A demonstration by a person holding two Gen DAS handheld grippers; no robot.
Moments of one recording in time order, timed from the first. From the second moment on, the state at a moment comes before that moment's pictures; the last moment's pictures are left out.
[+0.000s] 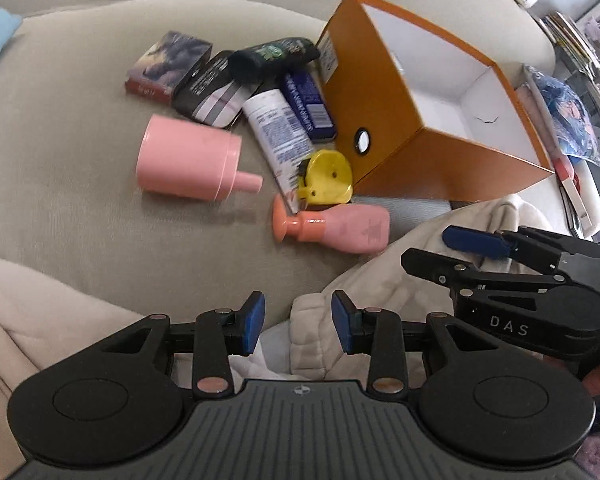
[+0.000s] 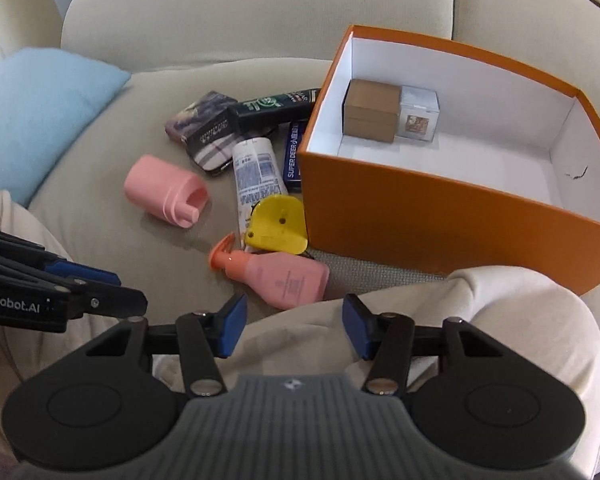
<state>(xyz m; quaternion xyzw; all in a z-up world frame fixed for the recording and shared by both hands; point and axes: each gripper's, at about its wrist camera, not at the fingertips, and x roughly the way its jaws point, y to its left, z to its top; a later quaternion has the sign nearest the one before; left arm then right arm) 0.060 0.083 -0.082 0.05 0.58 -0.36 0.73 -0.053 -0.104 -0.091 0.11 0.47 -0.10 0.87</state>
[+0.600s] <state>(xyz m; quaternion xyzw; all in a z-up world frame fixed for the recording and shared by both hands) 0.077 0.086 -0.088 0.09 0.56 -0.35 0.75 0.013 -0.050 -0.133 -0.13 0.53 0.01 0.84</state>
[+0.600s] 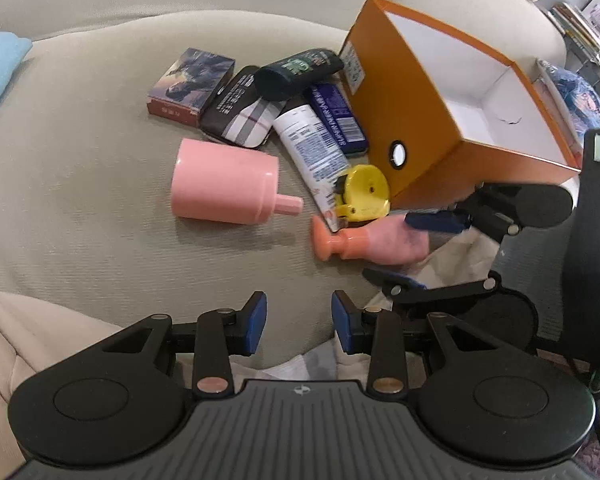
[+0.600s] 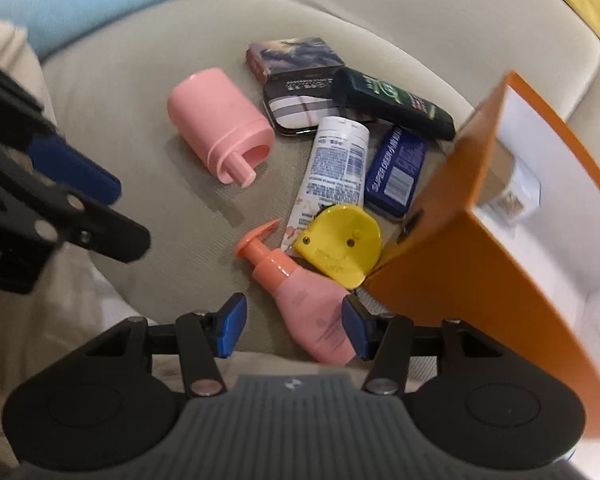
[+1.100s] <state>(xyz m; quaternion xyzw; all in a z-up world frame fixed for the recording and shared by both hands) 0.097 0.080 -0.090 0.15 0.54 -0.35 0.75 0.033 -0.049 -0.144 -0.17 0.55 0.02 0.82</state>
